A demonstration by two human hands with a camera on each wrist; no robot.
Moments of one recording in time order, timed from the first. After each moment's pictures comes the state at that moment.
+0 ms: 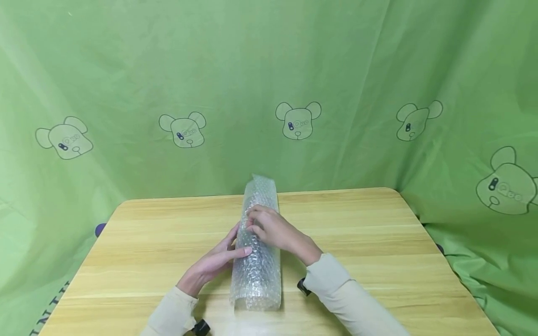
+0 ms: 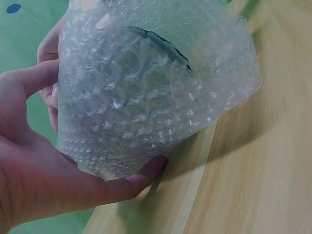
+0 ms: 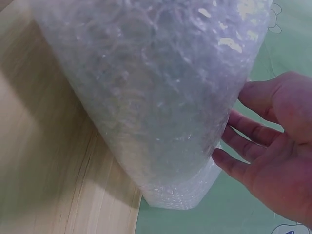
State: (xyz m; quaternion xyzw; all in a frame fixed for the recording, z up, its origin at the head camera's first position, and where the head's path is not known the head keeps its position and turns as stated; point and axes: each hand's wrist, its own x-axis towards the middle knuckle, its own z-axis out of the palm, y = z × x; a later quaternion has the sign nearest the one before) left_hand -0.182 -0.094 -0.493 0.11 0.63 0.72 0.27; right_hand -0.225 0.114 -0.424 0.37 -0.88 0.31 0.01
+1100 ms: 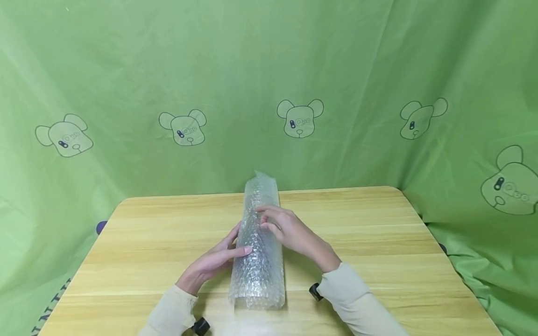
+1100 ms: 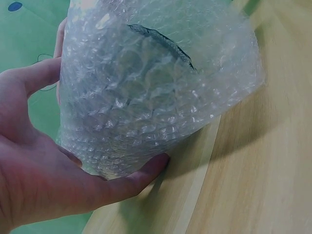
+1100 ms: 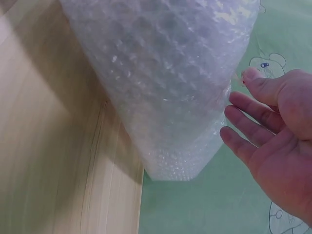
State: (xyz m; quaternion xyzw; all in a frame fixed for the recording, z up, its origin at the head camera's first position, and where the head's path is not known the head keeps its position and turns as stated) left_hand -0.184 -0.099 -0.491 0.12 0.65 0.70 0.27; right_hand -0.219 0.149 -0.432 0.37 -0.85 0.37 0.04
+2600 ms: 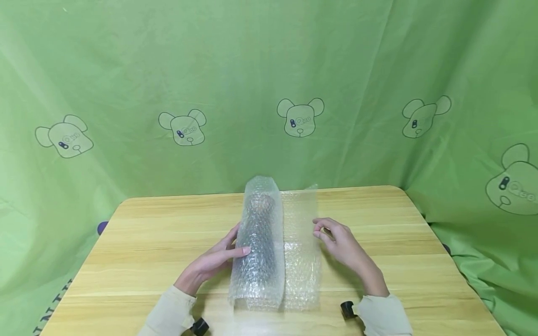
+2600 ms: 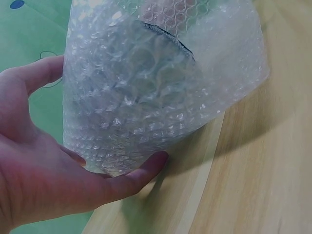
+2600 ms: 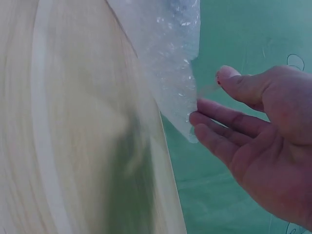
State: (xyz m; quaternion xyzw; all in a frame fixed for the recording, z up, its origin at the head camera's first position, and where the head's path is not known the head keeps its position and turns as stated) left_hand -0.186 -0.102 -0.490 0.12 0.65 0.70 0.28; right_hand -0.199 0.256 -0.481 0.21 -0.88 0.42 0.06
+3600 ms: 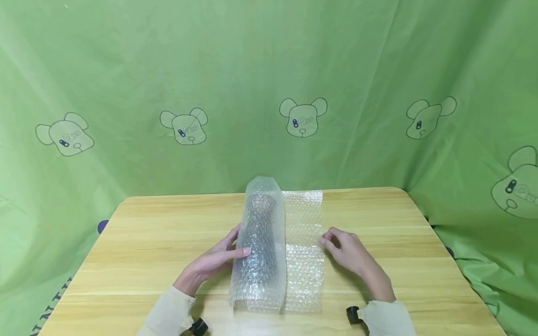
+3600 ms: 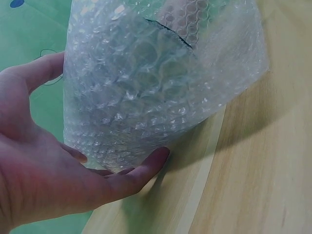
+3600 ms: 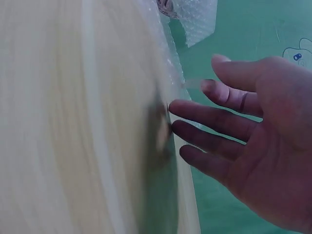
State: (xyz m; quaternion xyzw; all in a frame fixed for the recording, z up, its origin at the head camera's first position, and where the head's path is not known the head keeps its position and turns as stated) left_hand -0.186 -0.104 -0.490 0.14 0.64 0.70 0.28; right_hand -0.196 0.276 -0.494 0.16 -0.92 0.34 0.00
